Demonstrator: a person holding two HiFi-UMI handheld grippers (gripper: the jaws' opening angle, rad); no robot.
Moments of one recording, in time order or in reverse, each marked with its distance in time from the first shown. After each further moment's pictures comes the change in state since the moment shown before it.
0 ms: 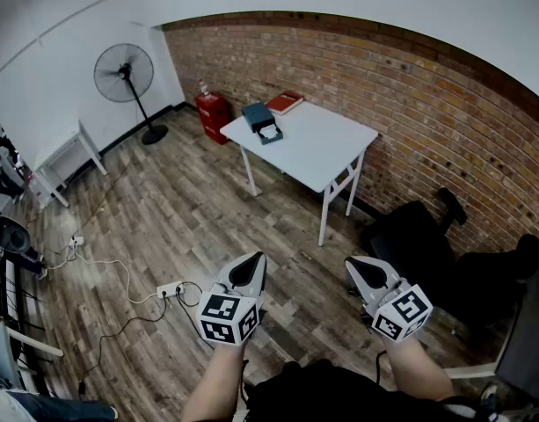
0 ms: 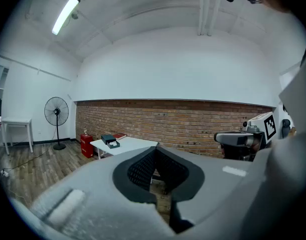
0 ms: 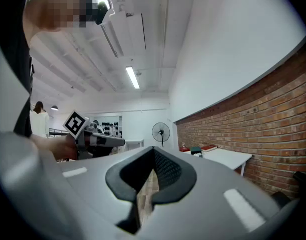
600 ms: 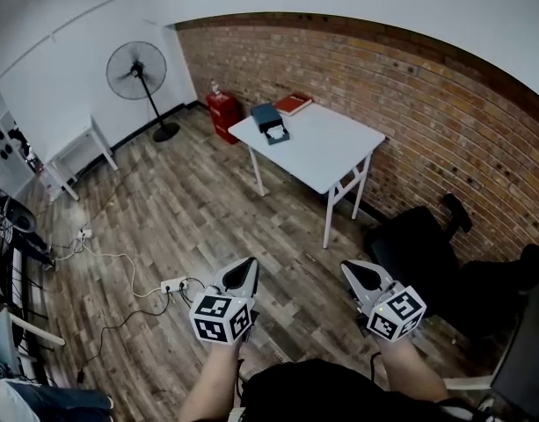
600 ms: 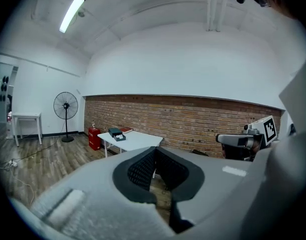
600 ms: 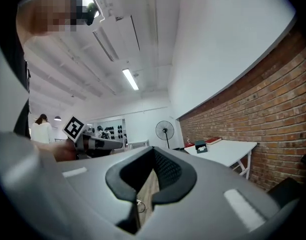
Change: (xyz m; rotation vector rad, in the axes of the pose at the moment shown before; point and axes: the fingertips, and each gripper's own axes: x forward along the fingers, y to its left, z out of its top) left arm -0.002 -0.004 -0.020 -0.051 0.050 0.078; right arm -0.009 -0.020 -0.018 0.110 0.006 0.044
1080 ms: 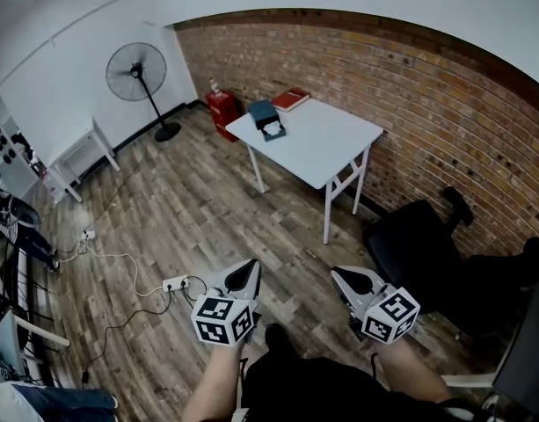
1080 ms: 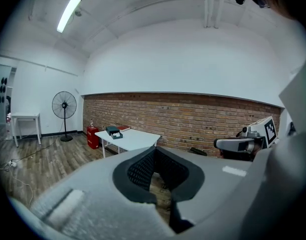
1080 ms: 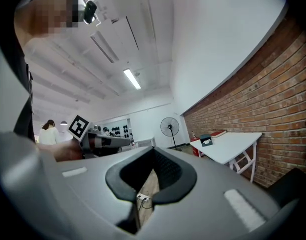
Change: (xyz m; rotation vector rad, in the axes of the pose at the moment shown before) left arm 0.011 -0.031 -0.014 0.009 0.011 -0.010; right arm -0.015 0.002 -0.025 0.052 0.034 0.064
